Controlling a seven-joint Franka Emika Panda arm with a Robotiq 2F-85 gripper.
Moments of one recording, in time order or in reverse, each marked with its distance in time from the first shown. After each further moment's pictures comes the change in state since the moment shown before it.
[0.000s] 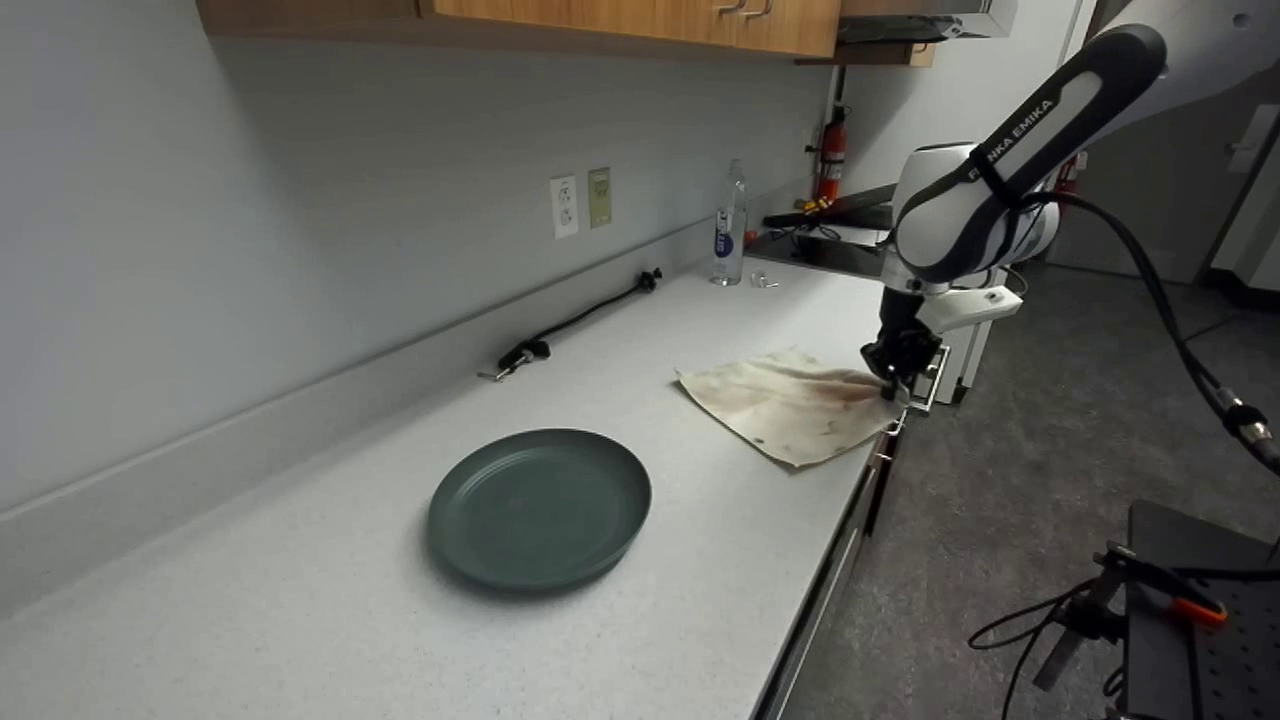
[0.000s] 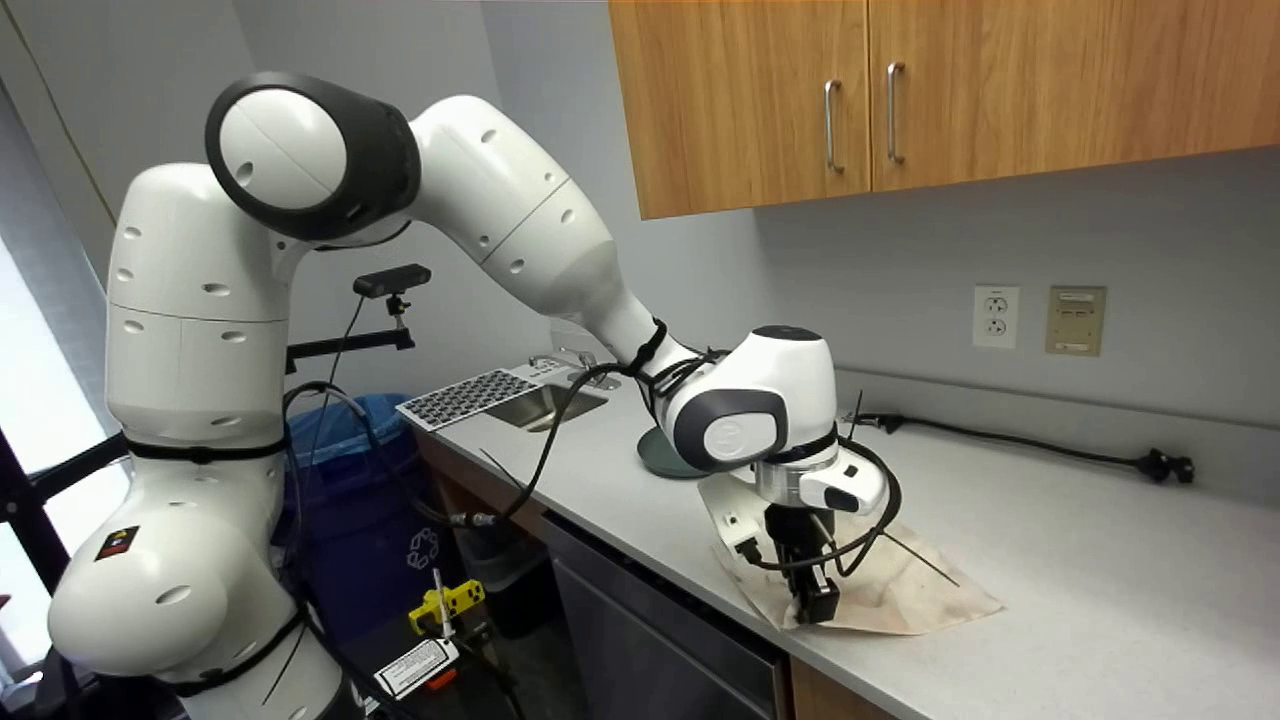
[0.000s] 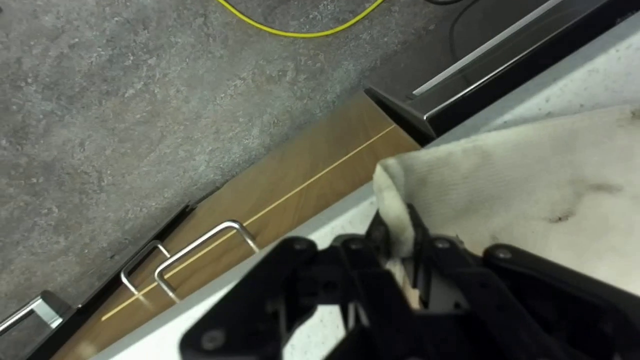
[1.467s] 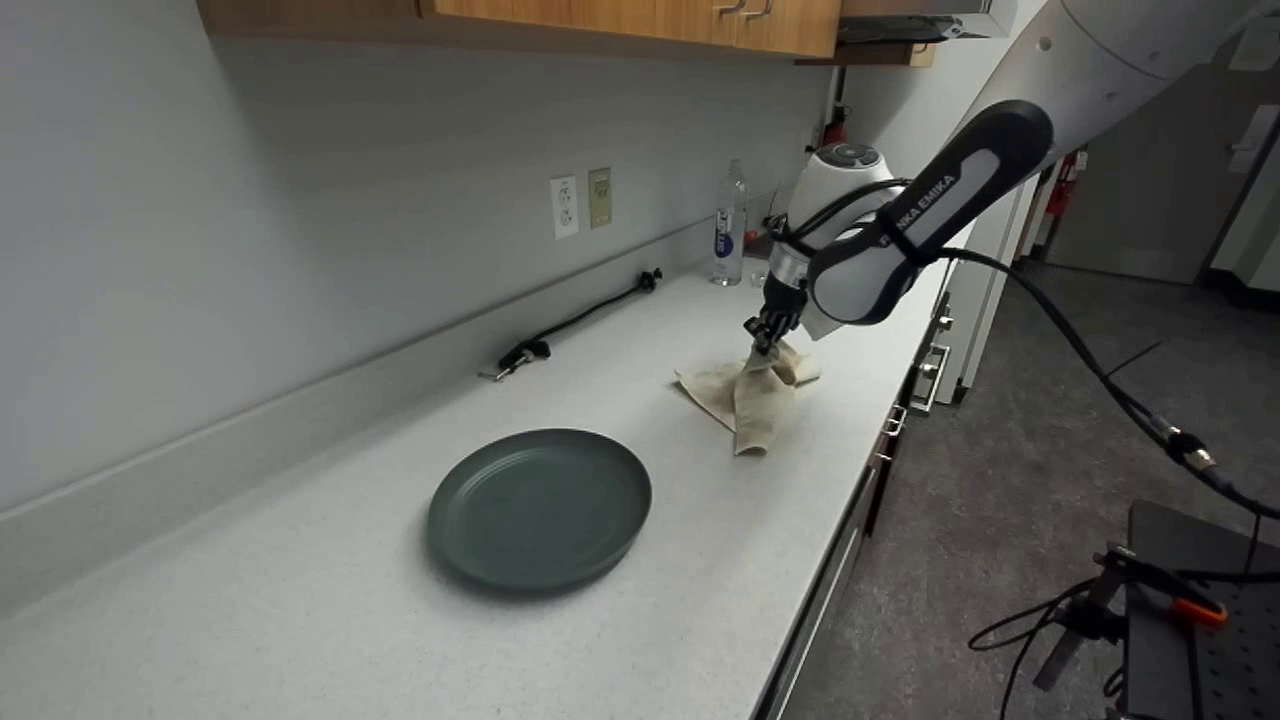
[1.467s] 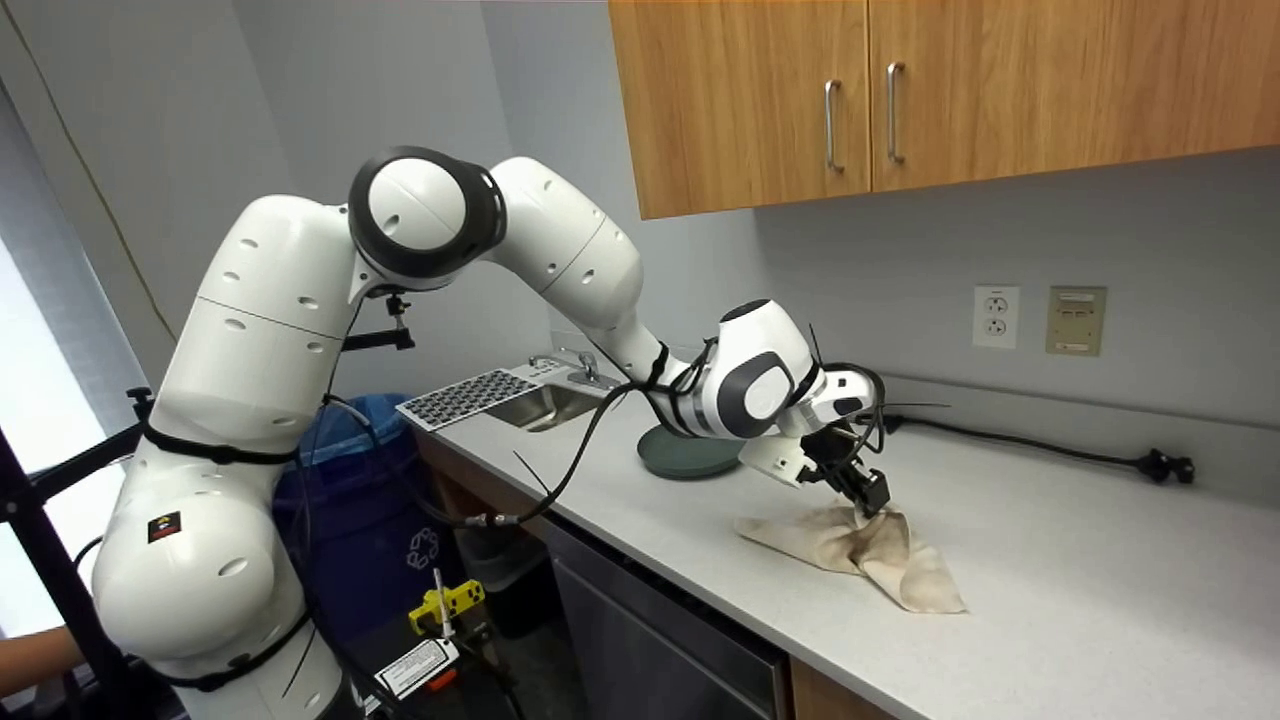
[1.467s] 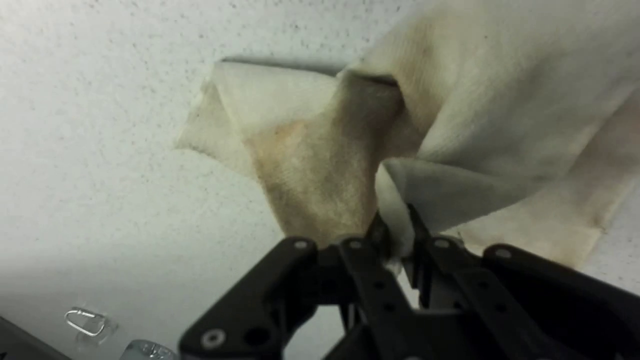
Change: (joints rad) arm 0.267 0.242 -0.120 0.292 -0.226 0.336 0.172
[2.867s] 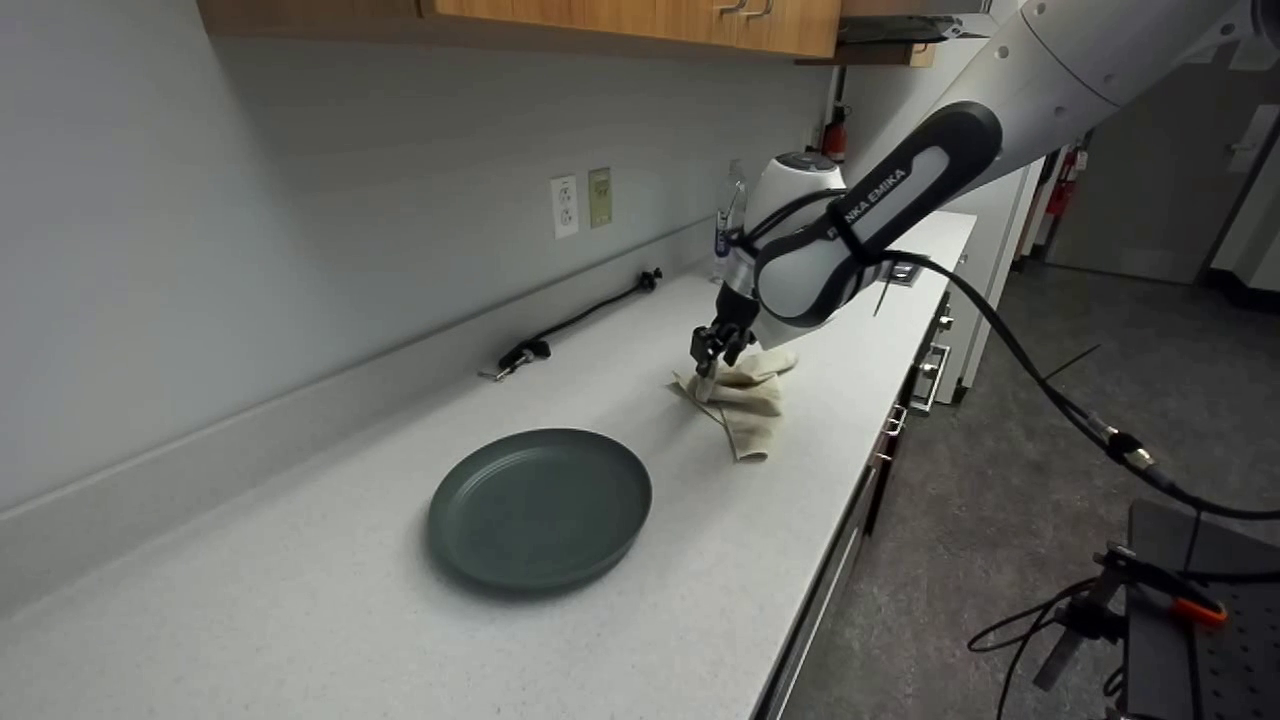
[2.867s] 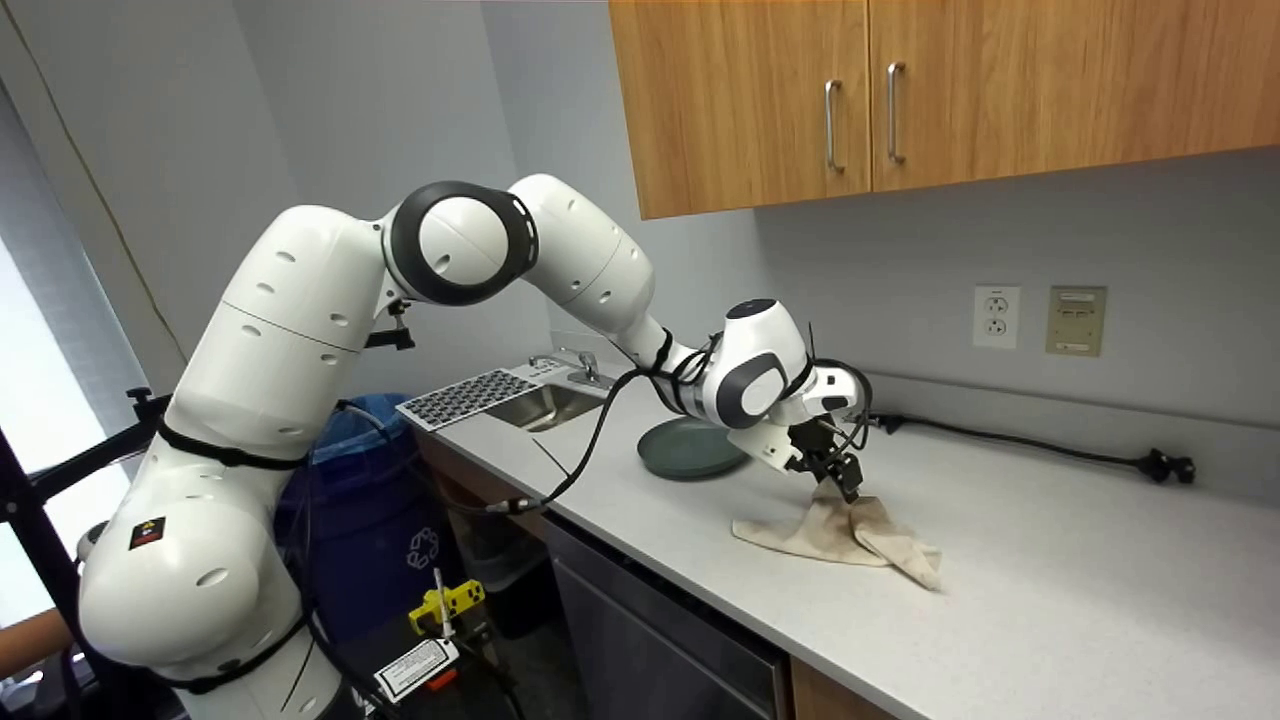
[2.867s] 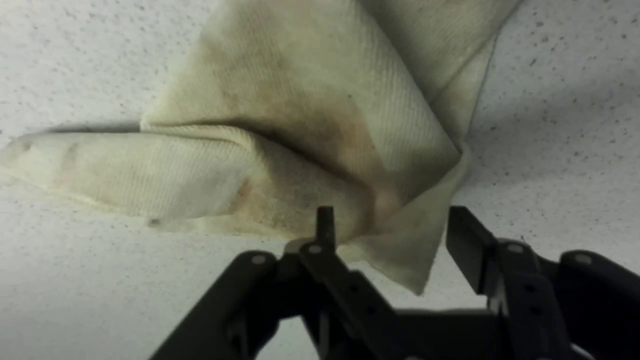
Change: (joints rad) arm -0.099 0.073 0.213 0.139 0.136 -0.065 -0.079
